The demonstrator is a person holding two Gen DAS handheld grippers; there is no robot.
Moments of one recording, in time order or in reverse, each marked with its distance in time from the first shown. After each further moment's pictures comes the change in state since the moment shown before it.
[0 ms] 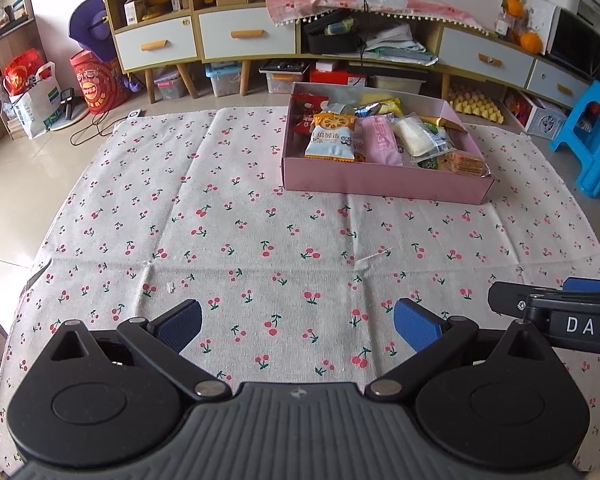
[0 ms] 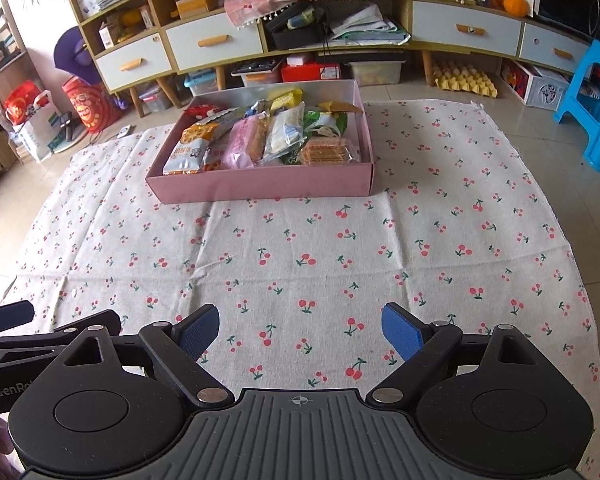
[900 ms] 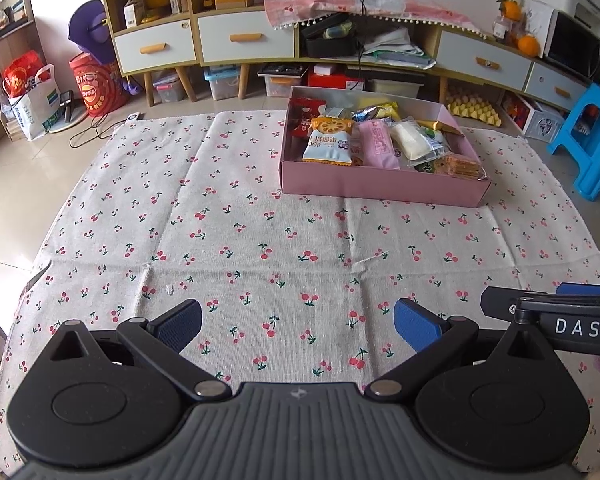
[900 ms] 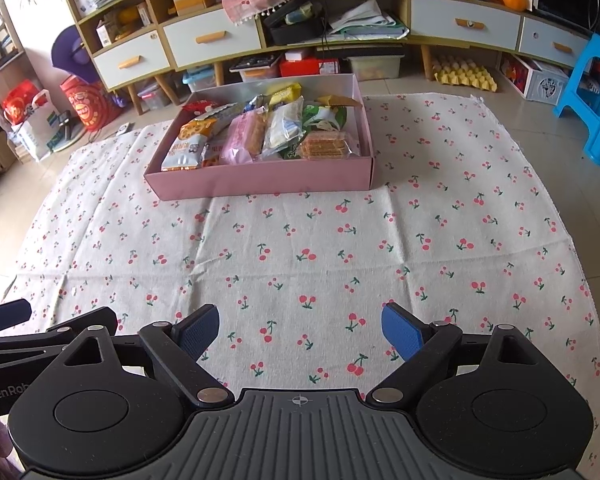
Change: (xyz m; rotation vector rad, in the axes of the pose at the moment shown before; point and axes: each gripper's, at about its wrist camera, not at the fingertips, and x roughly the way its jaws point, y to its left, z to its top) left arm -0.002 -0.001 0.001 -0.001 -0.009 -0.006; right arm 0.003 0.000 -0.001 0.009 0.010 0.000
